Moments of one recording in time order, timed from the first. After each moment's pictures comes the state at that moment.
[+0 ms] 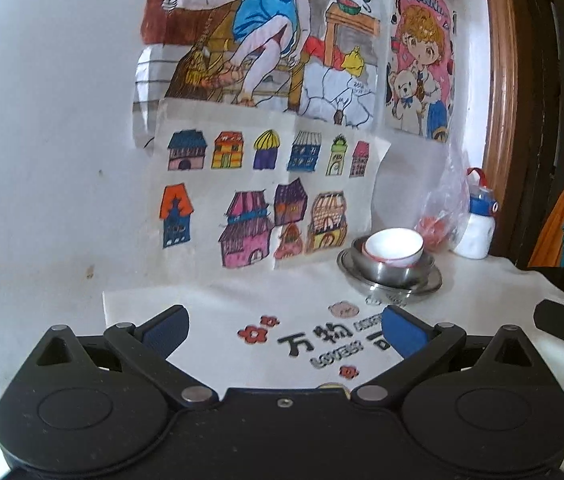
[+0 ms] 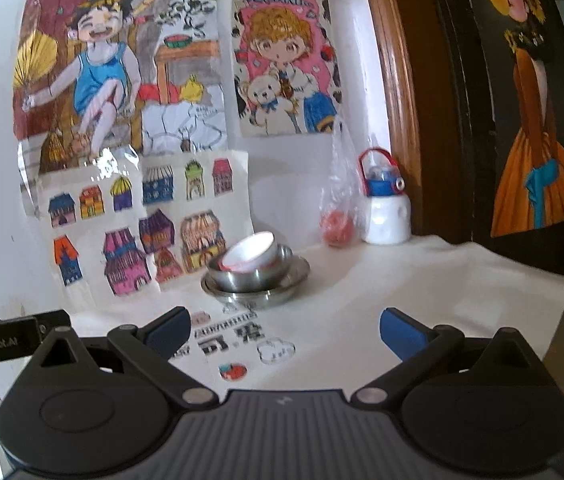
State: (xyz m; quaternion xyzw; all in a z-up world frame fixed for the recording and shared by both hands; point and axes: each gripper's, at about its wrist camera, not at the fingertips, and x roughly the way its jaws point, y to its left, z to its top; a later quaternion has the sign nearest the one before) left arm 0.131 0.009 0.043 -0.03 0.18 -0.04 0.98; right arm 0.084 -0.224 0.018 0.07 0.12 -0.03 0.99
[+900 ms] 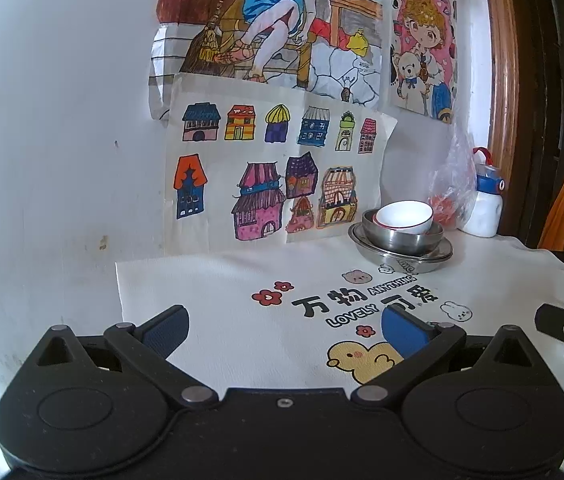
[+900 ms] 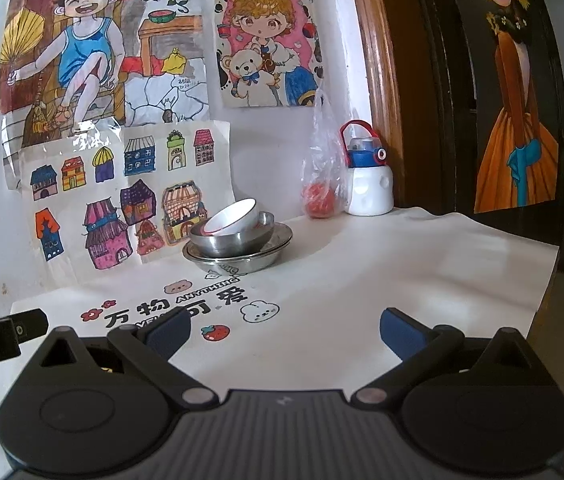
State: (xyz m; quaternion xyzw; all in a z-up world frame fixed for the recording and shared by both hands) left arm 0.114 0.014 0.013 -0.02 0.19 -0.03 0.98; right arm 0.081 -0.223 -0.010 0.07 0.14 -0.05 0.99
